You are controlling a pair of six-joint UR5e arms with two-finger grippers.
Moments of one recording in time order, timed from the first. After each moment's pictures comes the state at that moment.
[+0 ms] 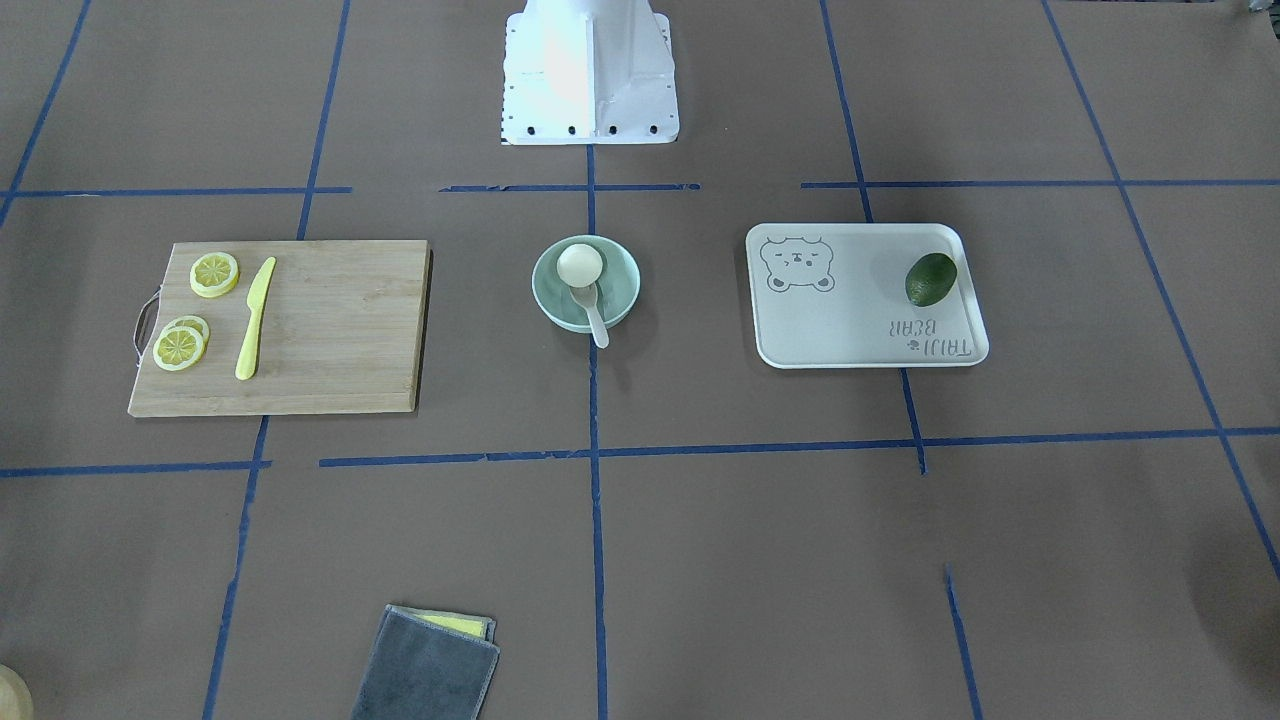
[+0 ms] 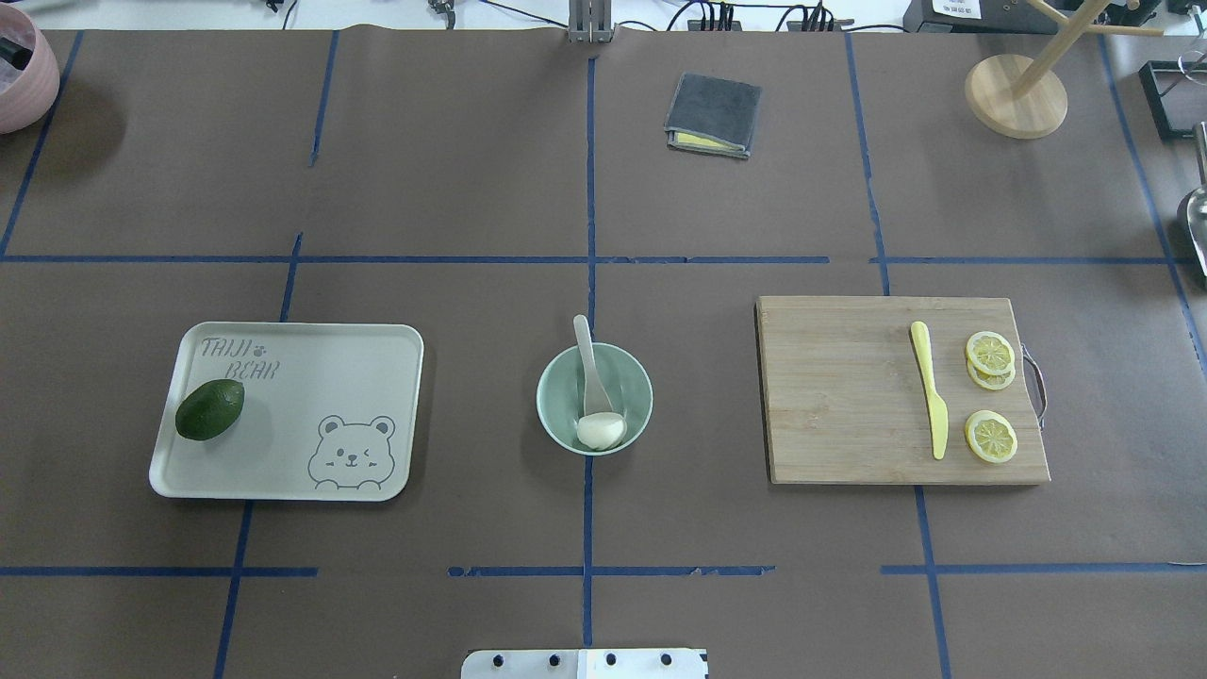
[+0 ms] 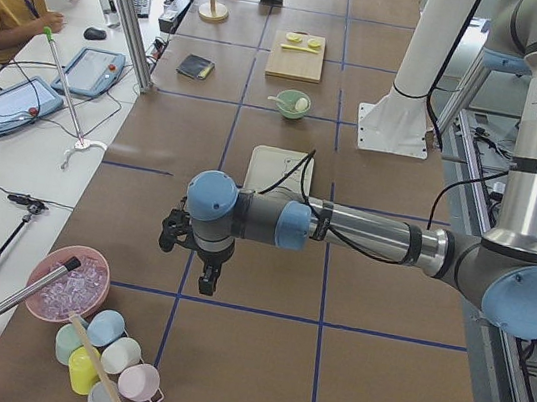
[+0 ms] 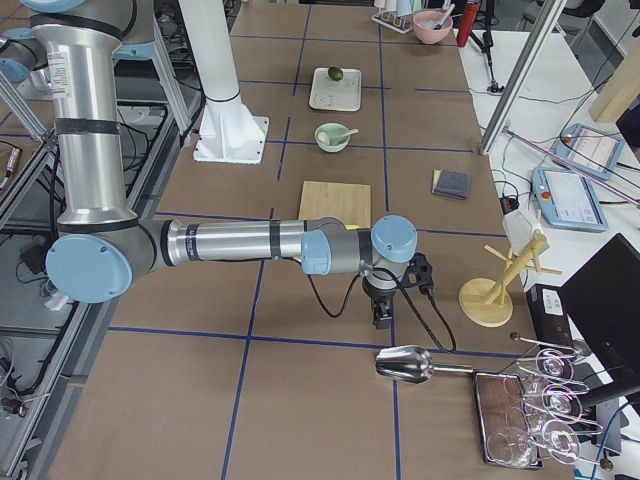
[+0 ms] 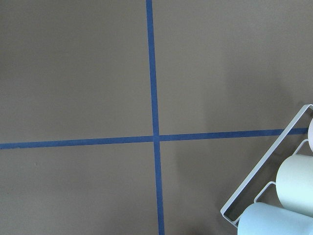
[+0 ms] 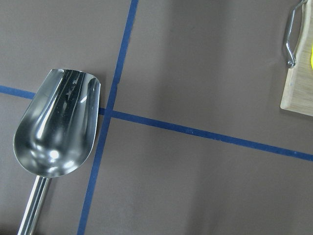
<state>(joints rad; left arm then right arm) -1.58 -1.55 -1.70 -1.52 -2.40 0.03 1.52 -1.53 1.60 -1.58 2.39 -0.15</state>
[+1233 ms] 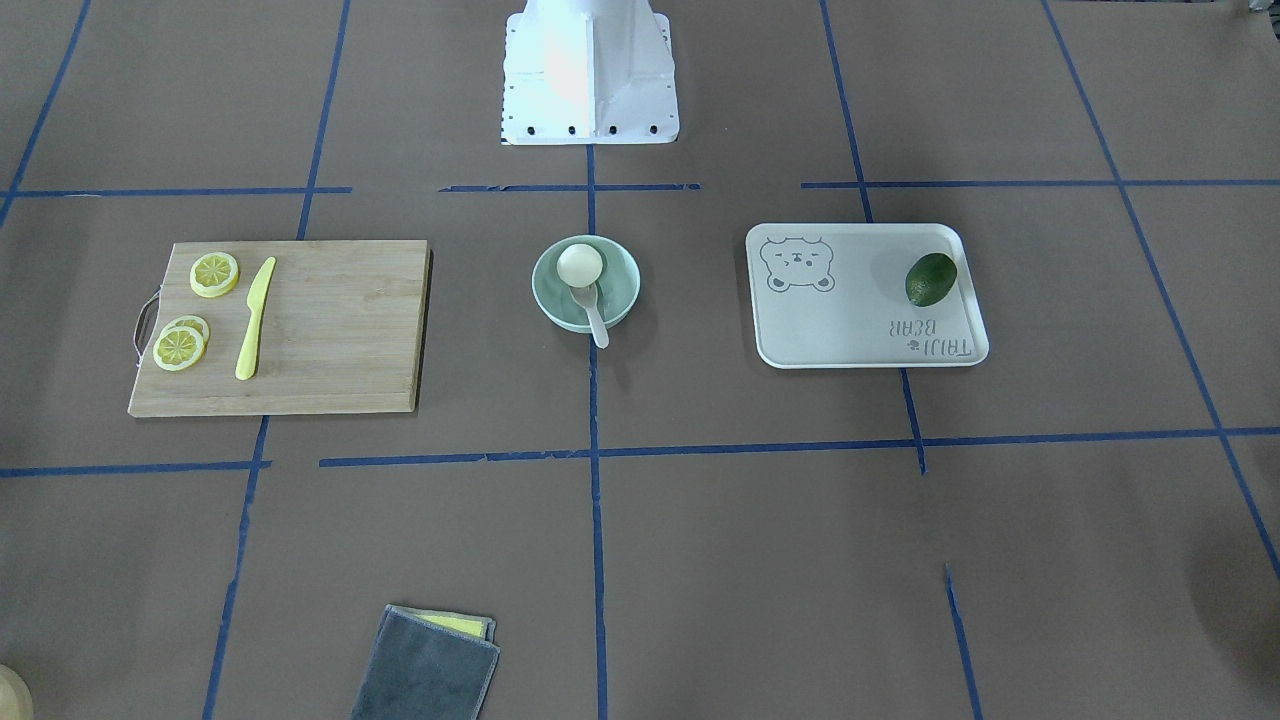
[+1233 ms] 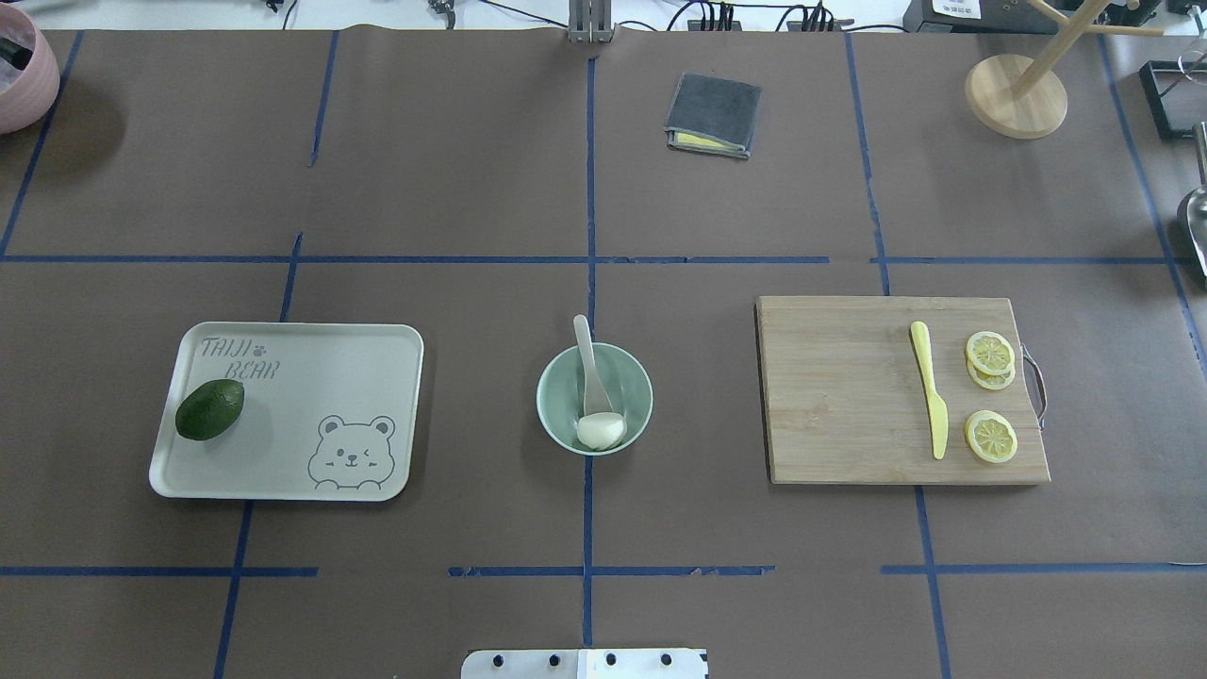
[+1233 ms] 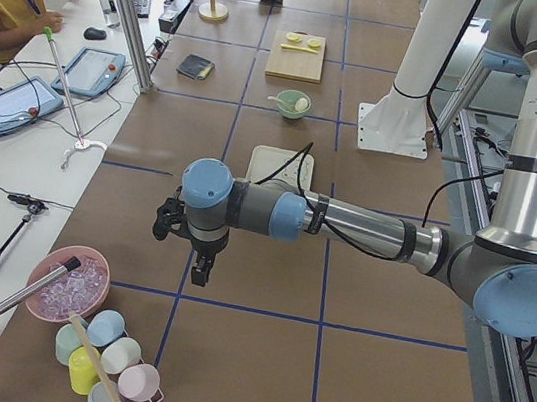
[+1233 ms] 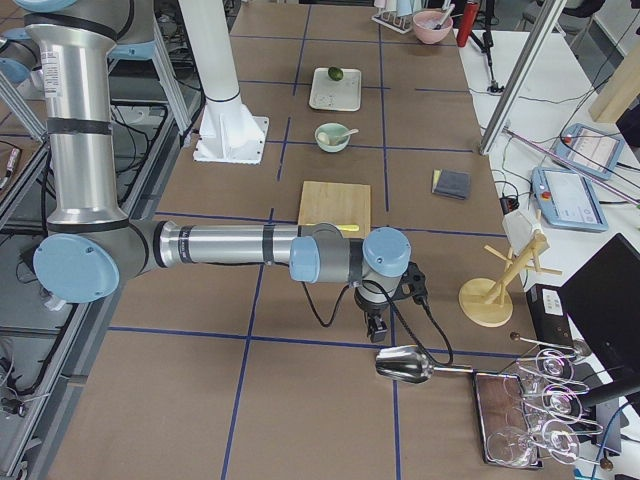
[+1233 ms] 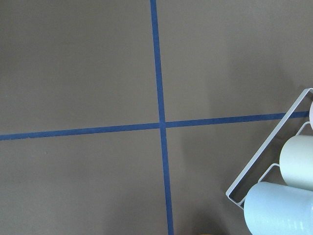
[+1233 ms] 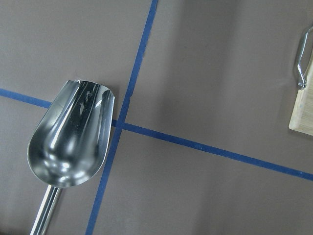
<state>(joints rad) -1.58 -1.58 -1.70 -1.52 -2.40 0.03 1.56 -1.57 1.61 -1.60 2.39 -0.24</state>
